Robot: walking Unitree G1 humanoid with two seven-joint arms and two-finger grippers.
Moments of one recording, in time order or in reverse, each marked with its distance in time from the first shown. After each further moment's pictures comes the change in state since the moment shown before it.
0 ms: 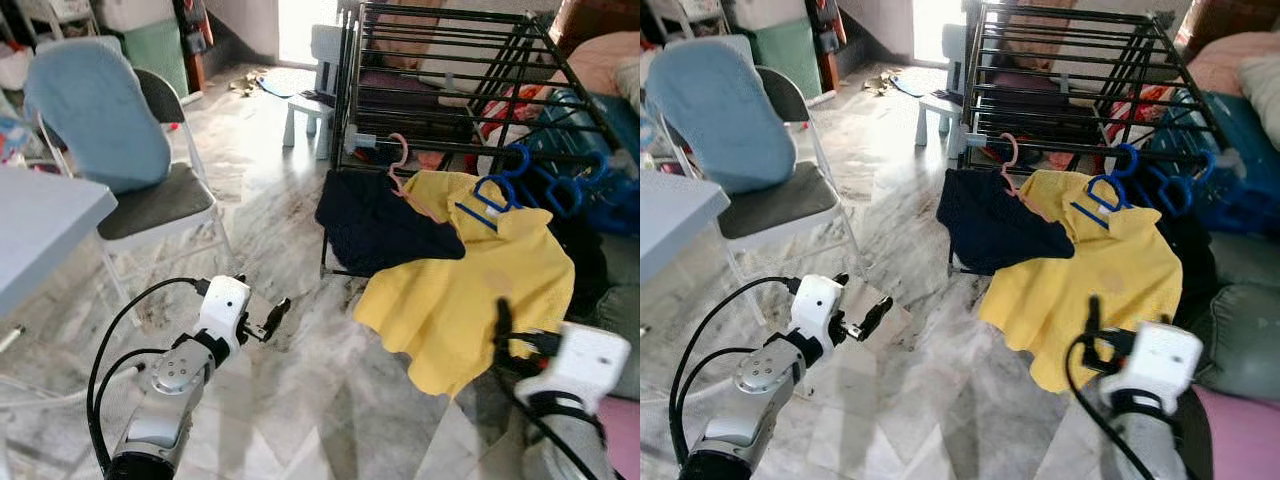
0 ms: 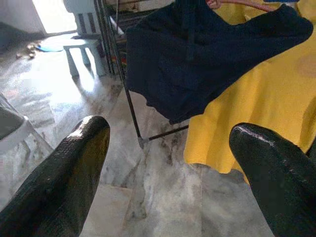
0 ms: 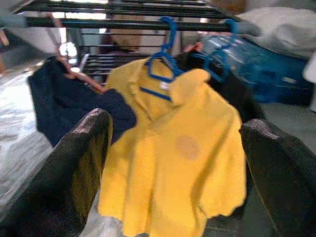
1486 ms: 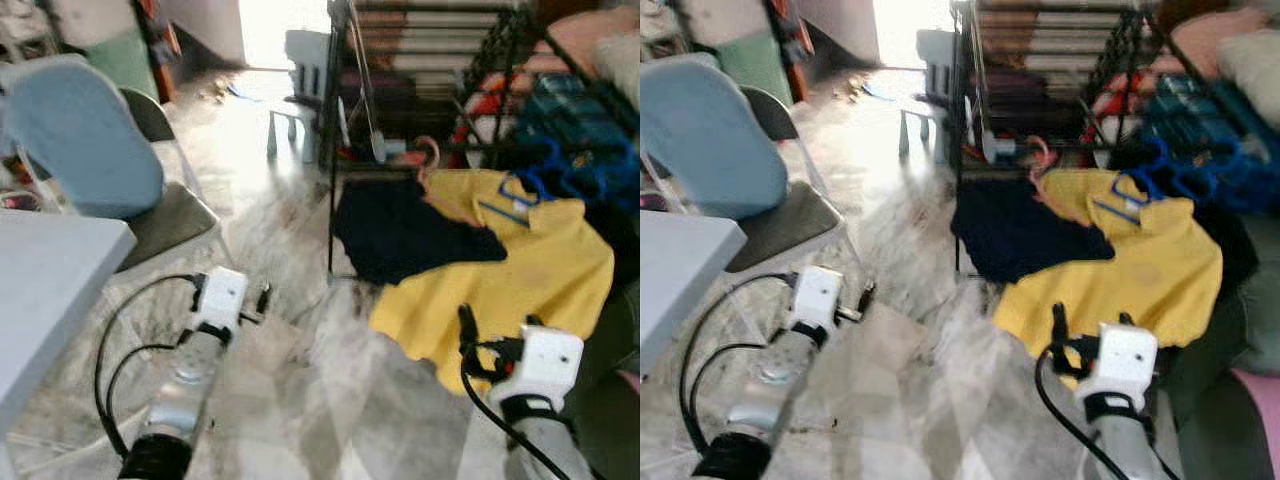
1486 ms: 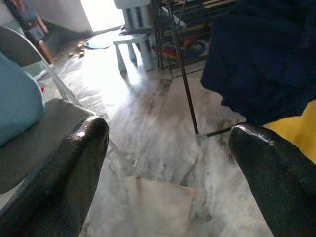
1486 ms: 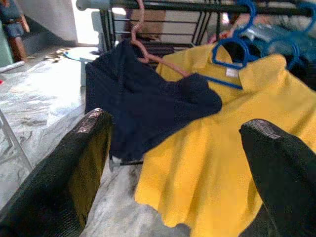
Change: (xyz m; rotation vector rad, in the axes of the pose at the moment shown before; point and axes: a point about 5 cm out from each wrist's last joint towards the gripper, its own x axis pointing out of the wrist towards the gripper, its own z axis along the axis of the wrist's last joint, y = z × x) left arm 0.016 0.010 -0.006 0.045 0.055 0.277; right arm -0.002 0.029 -0.010 -0.018 0.035 0.197
